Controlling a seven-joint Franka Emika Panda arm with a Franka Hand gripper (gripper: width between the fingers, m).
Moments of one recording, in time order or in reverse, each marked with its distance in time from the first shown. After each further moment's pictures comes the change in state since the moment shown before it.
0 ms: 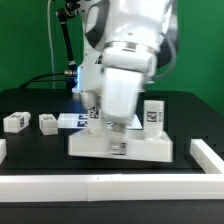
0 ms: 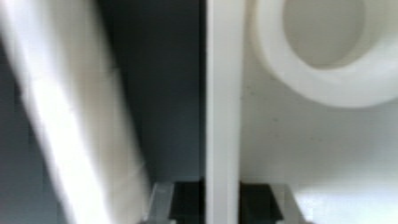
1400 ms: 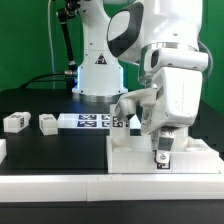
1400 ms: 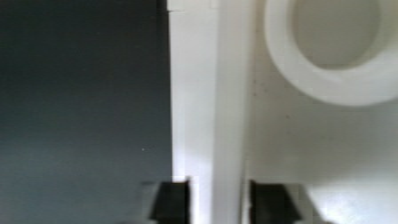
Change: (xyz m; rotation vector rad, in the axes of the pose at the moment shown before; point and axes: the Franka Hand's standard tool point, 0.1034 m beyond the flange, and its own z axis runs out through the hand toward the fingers) arm 0.043 0.014 0.004 -0.075 0.046 -0.116
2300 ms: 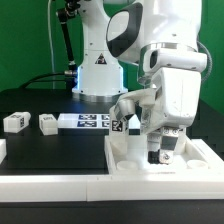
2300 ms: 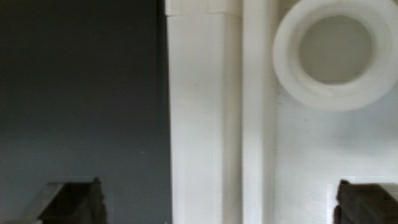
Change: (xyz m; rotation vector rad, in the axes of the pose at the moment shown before) arm -0.001 0.000 0.000 0.001 -0.001 0.002
